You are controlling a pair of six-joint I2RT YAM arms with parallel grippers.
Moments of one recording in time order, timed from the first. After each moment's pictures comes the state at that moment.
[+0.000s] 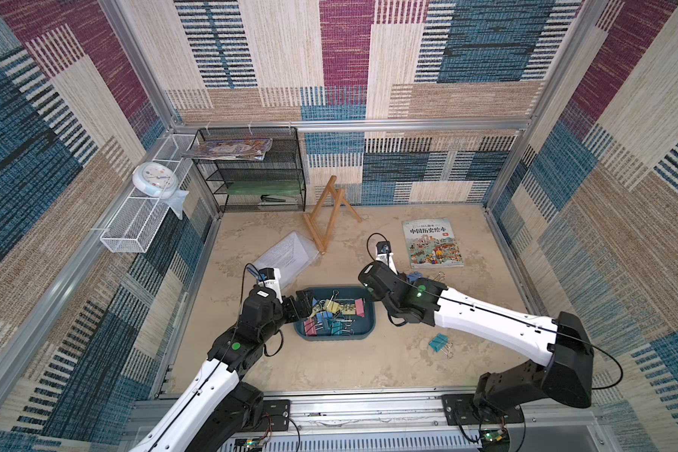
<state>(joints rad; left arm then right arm) -0.40 0.73 0.53 -0.32 0.03 -0.60 1.00 1.43 1.19 -0.59 0.67 0.62</state>
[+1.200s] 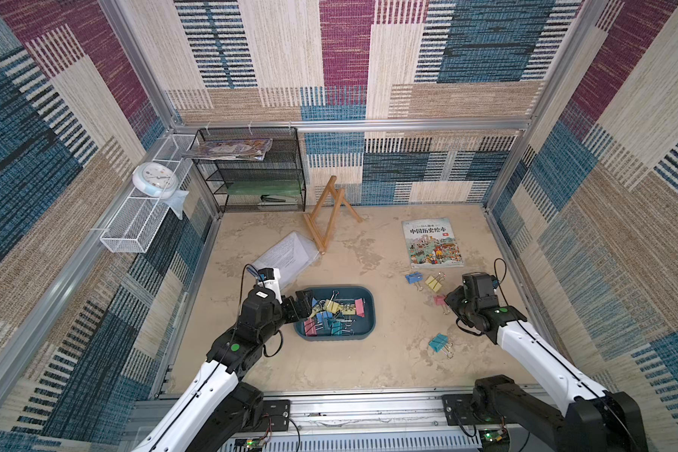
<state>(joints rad) -0.40 0.71 0.53 -0.32 0.03 -0.59 0.18 1.03 0.53 -0.40 0.13 0.98</state>
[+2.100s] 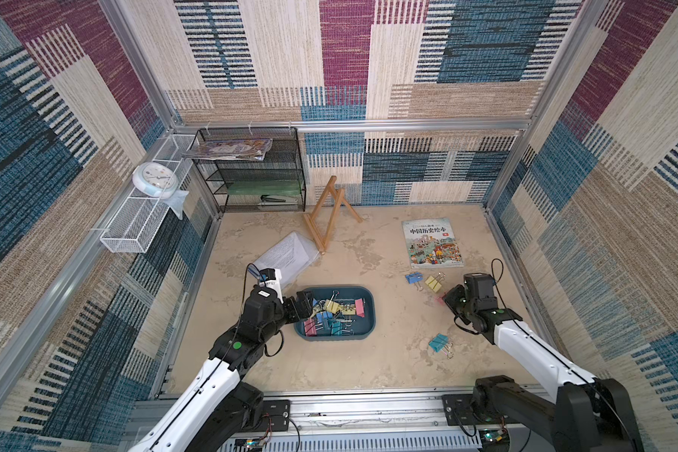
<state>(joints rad) -0.40 0.74 0.52 -0.31 0.03 -0.60 0.14 1.04 0.49 -0.24 0.05 0.95</state>
